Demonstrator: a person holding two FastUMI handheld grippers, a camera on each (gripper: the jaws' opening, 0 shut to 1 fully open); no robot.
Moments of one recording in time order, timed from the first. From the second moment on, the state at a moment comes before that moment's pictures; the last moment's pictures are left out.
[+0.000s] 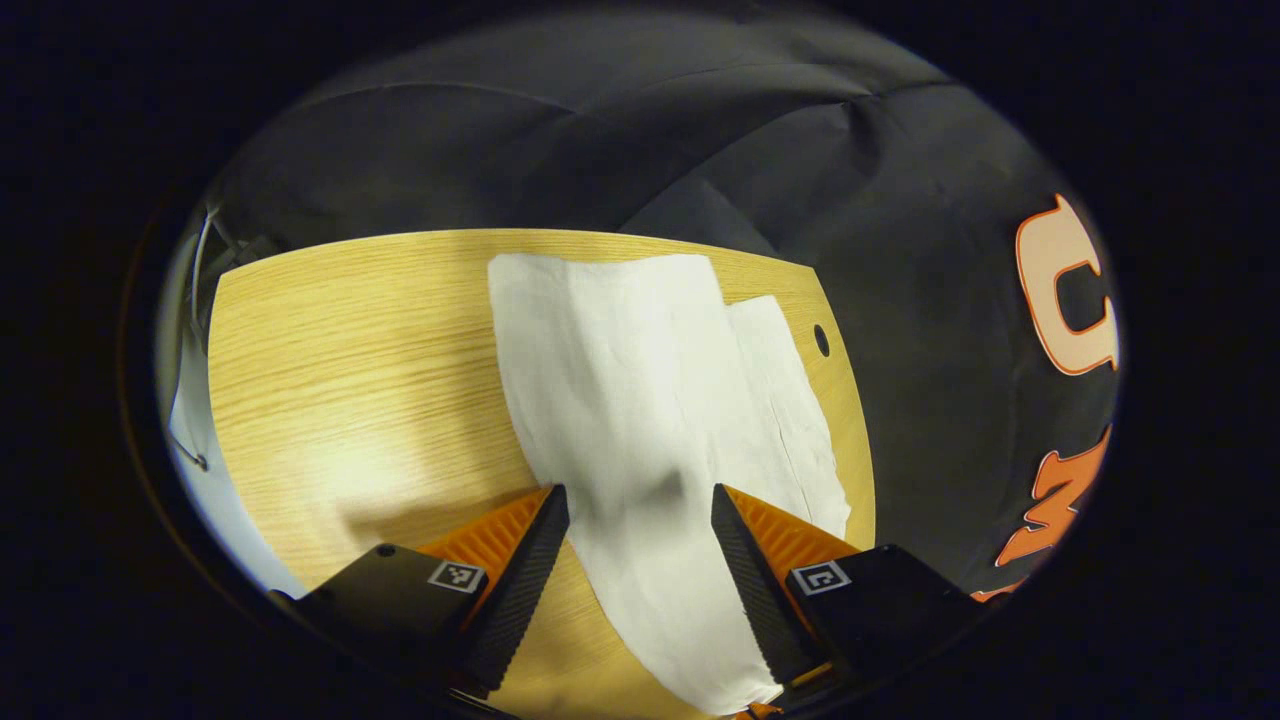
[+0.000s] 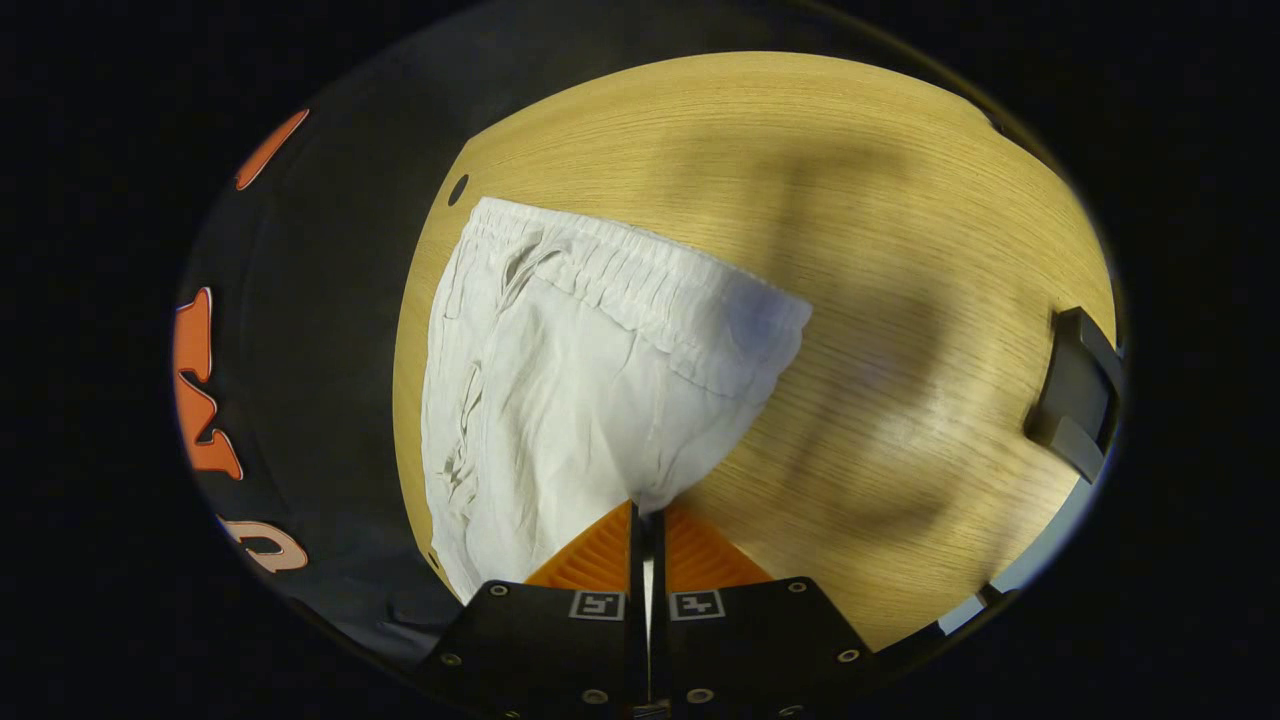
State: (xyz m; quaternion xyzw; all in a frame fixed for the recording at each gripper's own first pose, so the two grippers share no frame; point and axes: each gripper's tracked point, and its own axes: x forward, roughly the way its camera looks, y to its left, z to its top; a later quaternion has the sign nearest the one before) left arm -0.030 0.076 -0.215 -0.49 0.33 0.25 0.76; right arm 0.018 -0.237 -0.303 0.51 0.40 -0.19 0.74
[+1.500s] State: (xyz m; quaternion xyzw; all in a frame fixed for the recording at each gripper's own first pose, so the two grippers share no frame) left arm 0.087 0.069 -0.103 -0.45 0.35 0.17 0.80; right arm 0.090 -0.218 -0.183 0.52 0.38 -0.11 0.76
